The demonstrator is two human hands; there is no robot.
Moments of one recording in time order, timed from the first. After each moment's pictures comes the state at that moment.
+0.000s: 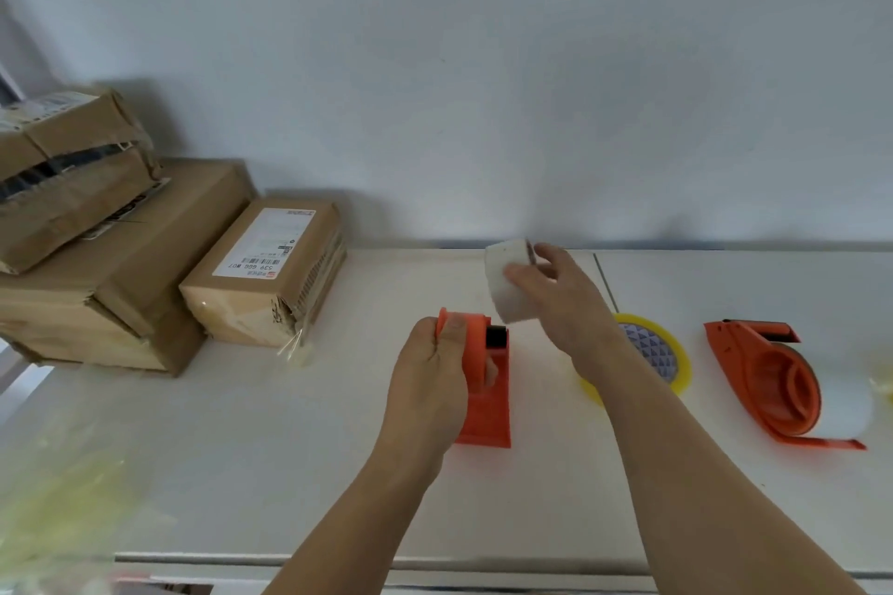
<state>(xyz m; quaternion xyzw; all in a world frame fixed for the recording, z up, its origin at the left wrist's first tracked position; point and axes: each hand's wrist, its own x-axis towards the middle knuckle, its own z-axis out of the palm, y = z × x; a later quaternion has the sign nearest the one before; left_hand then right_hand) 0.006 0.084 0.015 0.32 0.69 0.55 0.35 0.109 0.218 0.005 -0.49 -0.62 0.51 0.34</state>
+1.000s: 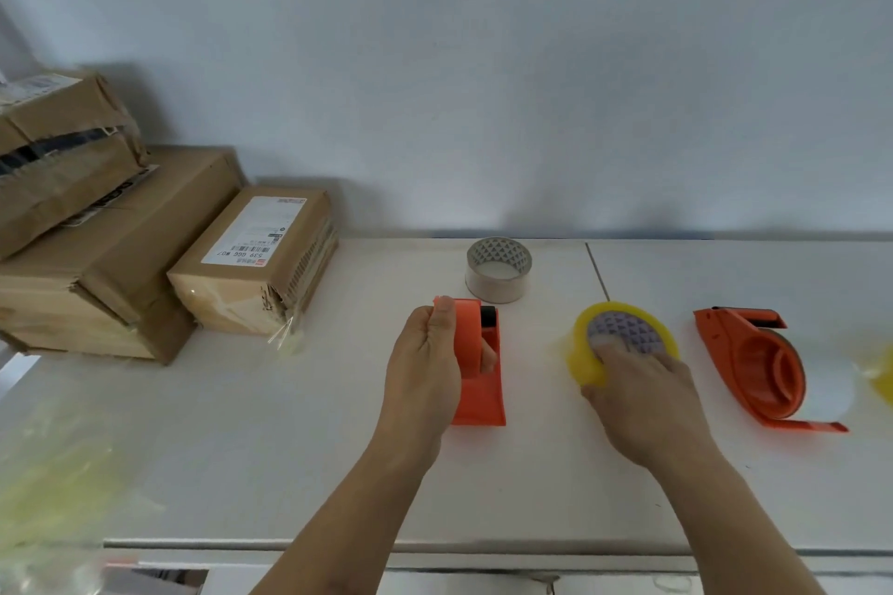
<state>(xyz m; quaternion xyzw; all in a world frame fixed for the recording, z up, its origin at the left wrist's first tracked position) 0.012 0.086 0.007 0.31 0.67 0.57 0.37 0.192 0.159 -0.019 -0.61 -0.79 0.09 0.02</state>
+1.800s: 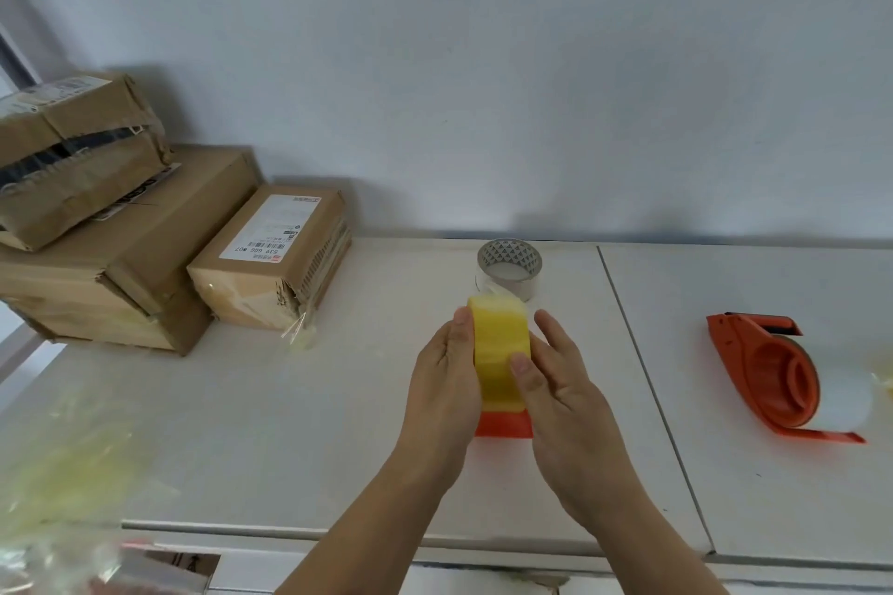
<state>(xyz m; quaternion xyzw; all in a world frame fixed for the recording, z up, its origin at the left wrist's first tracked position) 0.028 0.081 0.003 0.27 0.67 0.56 0.40 0.135 0.104 -0.011 -0.46 -0.66 0.49 0.33</state>
